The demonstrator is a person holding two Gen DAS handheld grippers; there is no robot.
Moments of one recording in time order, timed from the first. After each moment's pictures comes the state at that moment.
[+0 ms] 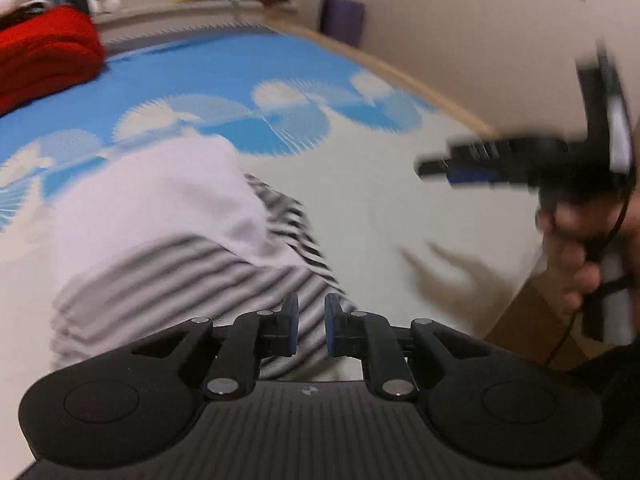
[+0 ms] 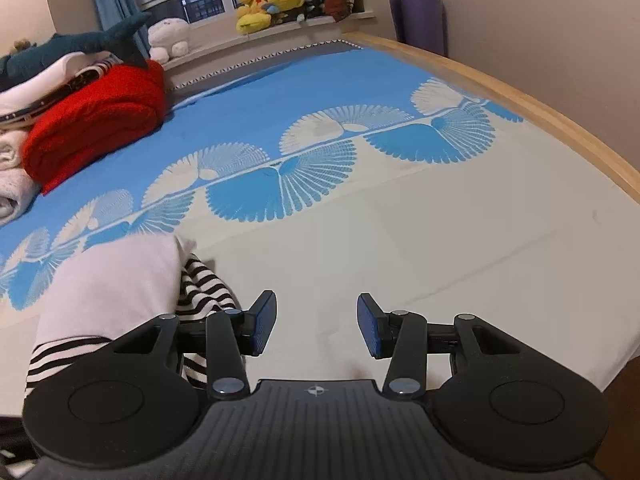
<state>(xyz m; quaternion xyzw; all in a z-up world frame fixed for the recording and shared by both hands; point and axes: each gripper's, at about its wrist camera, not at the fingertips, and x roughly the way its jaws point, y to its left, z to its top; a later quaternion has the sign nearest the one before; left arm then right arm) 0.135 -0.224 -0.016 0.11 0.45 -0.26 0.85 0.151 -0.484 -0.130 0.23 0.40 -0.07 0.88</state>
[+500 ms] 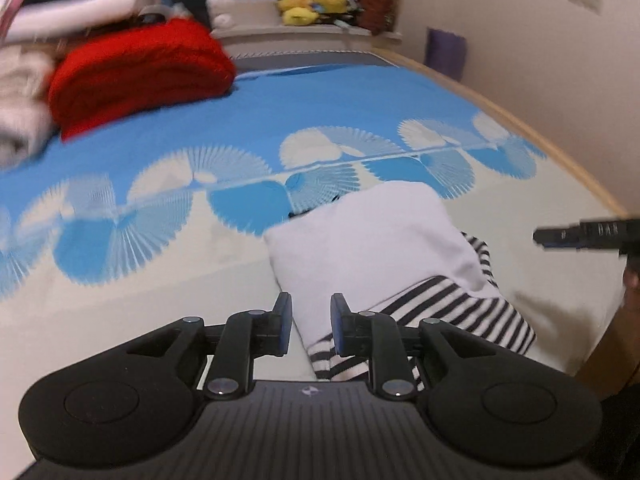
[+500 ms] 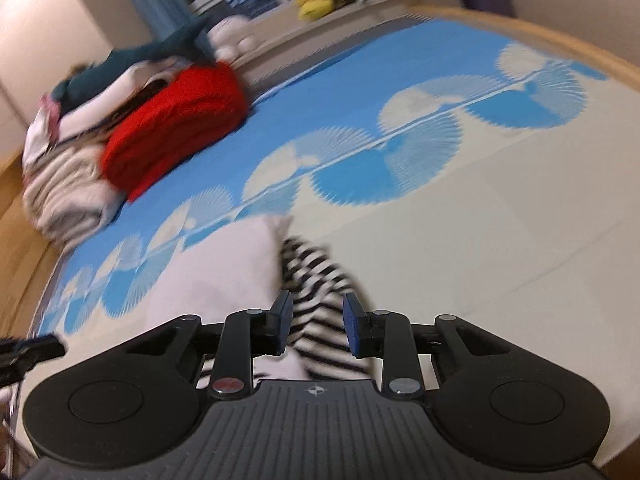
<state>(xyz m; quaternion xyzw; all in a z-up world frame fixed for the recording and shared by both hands) 0.199 -0.073 0.030 0.10 0.43 -0.15 0.89 0.178 -0.442 -0.123 0.32 0.39 0.05 0.86</state>
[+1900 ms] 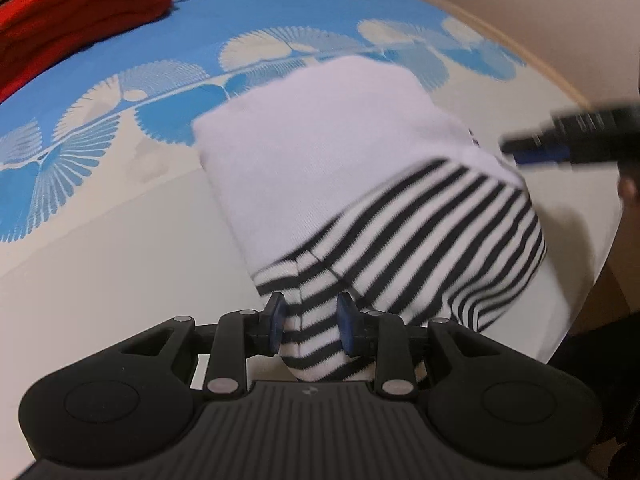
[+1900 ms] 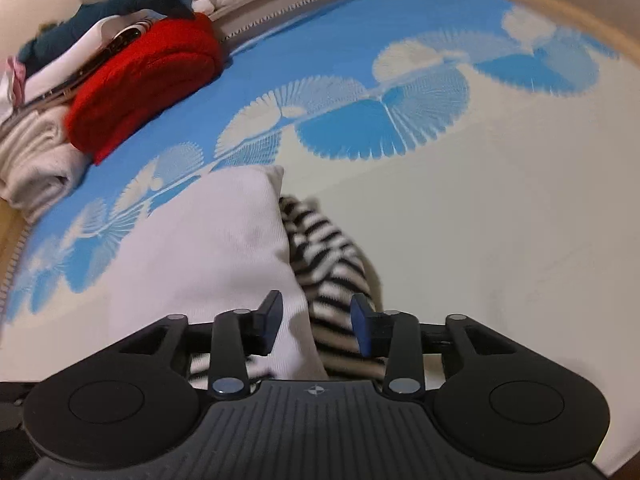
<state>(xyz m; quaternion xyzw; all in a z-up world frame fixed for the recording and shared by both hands) 0.213 -0.110 -0.055 0.16 0.52 -0.20 0.82 0.219 -0.413 -0.151 0.31 0.47 0.03 0.83</state>
